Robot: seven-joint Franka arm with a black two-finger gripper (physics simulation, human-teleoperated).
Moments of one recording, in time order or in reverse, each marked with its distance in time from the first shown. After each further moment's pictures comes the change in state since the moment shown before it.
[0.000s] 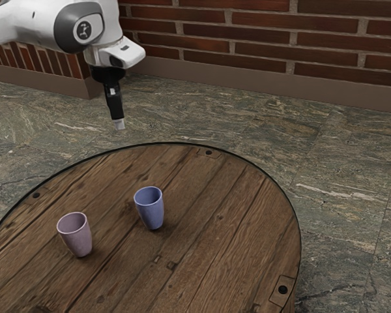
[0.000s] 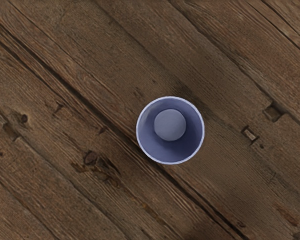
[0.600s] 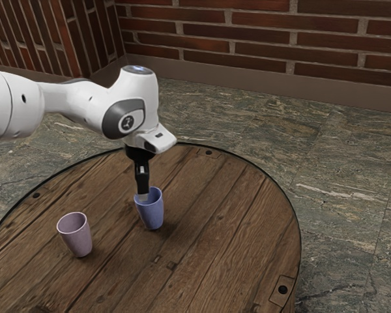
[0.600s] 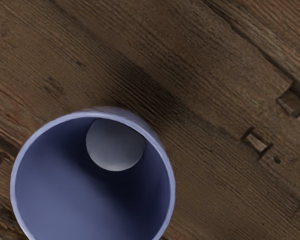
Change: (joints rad) arm -0.062 0.151 0.001 -0.306 0.015 0.320 -0.005
